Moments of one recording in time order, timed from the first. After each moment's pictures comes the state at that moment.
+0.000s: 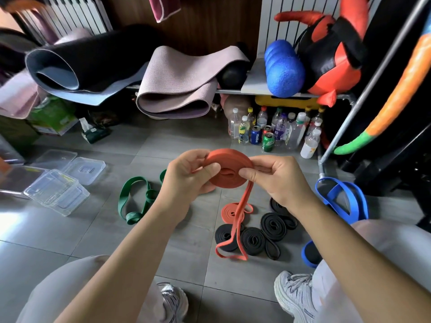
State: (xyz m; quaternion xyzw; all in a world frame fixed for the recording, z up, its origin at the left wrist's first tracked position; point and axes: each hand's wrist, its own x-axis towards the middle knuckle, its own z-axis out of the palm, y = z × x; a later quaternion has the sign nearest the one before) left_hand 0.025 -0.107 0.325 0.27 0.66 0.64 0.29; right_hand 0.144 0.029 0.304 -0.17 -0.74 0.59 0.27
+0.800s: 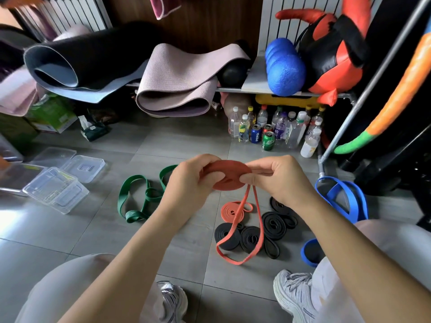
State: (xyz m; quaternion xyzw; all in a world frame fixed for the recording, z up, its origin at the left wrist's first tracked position) left_hand 0.018 -0.105 0.314 0.44 0.78 0.43 0.10; right_hand 0.146 0.036 0.301 -0.21 -0.78 0.54 0.21
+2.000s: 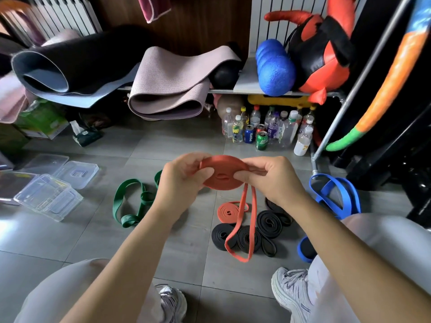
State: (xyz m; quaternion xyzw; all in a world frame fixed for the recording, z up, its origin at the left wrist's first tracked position) left_hand 0.021 -0.105 0.315 0.33 0.70 0.60 0.22; right_hand 0.148 0.032 0.298 -0.23 -0.78 0.53 0.25
